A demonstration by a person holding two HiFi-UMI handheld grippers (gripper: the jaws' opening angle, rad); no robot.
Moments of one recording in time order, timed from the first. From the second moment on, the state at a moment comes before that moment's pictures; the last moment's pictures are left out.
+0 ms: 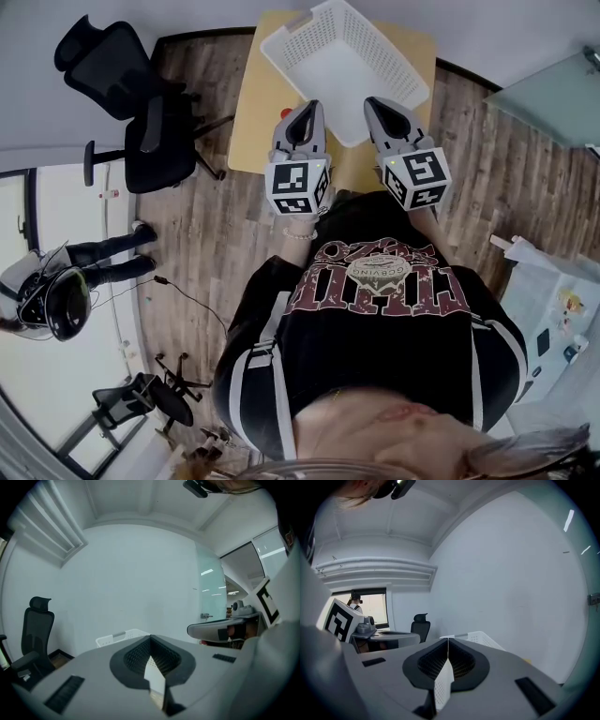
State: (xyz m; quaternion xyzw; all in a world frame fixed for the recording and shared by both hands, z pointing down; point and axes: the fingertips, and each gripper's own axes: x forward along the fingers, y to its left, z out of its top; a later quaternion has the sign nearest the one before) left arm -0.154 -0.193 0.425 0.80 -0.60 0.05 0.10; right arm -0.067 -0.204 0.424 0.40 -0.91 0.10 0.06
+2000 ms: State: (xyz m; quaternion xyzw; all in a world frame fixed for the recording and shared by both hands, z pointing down) left arm -0.095 -0.204 0.416 0.85 -0.52 0.05 0.09; right arm -0.059 -0.207 0.423 0.39 -0.91 0.10 0.07
